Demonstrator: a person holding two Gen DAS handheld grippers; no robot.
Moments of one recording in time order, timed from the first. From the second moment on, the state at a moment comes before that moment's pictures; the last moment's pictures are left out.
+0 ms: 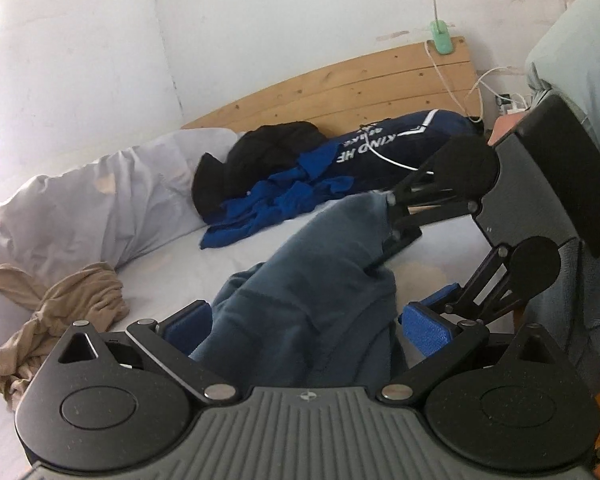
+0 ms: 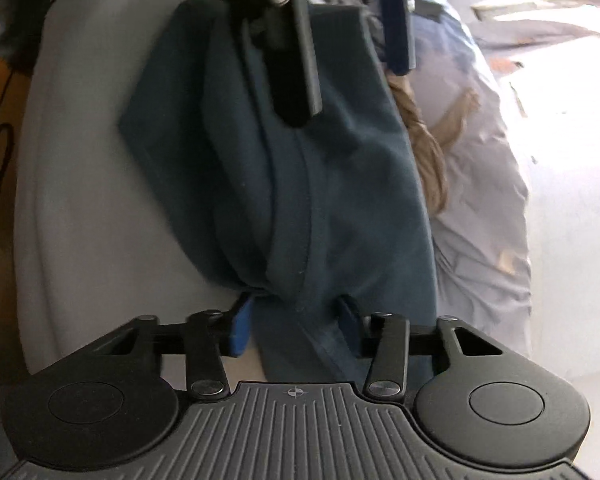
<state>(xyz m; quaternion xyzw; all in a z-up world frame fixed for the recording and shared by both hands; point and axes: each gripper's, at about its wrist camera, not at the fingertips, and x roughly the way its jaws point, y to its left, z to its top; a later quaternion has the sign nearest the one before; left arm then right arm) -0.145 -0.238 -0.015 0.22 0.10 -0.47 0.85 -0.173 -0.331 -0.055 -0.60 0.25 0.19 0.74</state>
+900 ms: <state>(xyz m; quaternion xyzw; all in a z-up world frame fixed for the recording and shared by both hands) -0.163 -0.184 -0.010 0.23 0.09 -0.40 0.88 -0.108 -0.383 0.107 -0.21 0.26 0.10 0.94</state>
